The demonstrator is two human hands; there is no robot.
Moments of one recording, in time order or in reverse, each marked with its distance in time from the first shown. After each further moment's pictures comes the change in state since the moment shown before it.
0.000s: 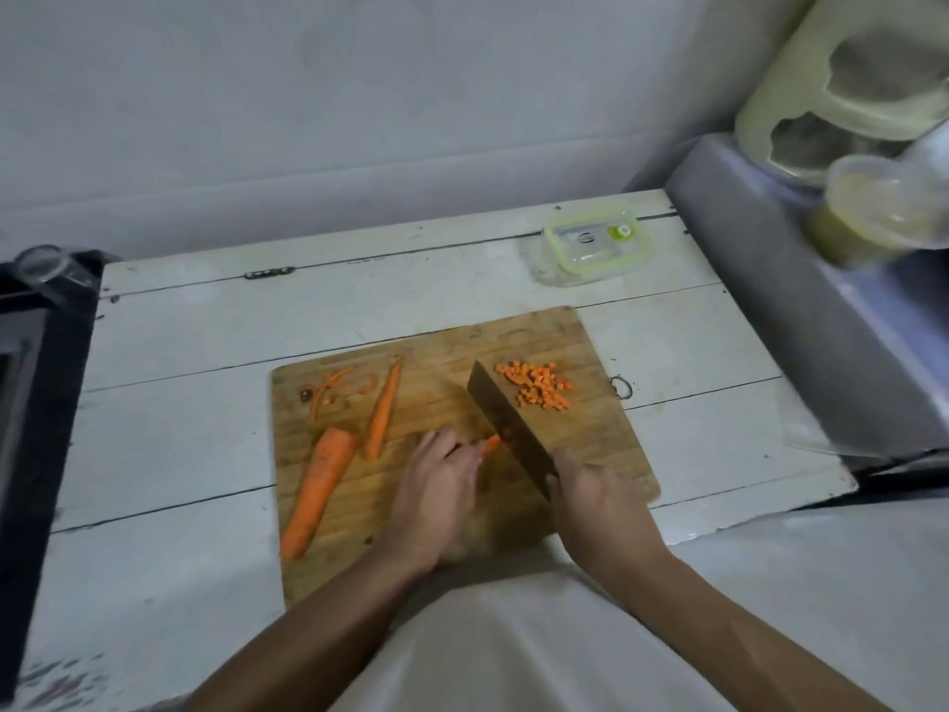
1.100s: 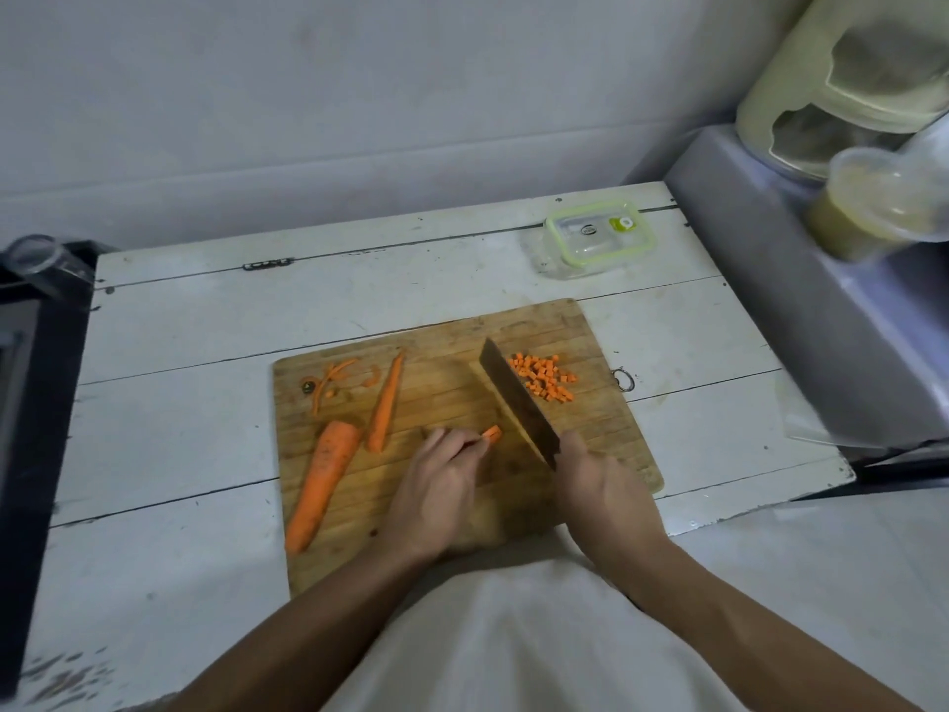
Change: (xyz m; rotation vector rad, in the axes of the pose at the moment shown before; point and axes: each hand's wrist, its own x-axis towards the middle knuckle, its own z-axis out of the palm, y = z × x) left_hand -0.006 -0.002 -0.010 0.033 -0.093 0.141; right_hand 0.006 -0.003 0.007 -0.060 -0.001 0.036
